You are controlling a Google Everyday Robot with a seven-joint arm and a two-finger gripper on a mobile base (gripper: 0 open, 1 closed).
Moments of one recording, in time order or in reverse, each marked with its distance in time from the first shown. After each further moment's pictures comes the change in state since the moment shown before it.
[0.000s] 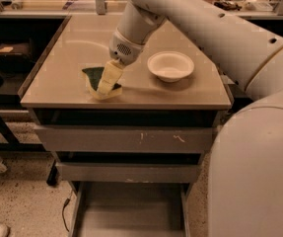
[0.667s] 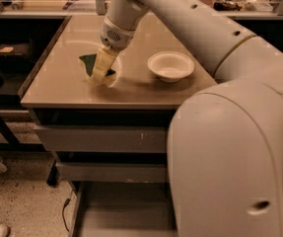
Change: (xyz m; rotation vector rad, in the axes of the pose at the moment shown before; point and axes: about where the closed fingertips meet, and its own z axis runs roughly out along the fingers) arm -0.035 -0.038 0.000 0.048 0.042 0.012
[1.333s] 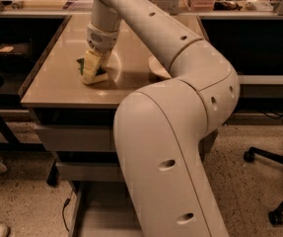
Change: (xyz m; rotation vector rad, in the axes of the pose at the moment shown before) arm -0.017 -0.038 0.045 0.001 0.123 0.129
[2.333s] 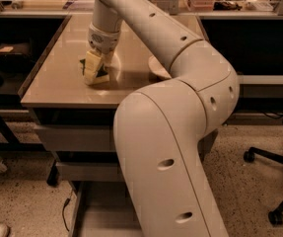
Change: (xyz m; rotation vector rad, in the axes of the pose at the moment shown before) arm 0.007 0.001 0.003 -0.012 0.024 0.033
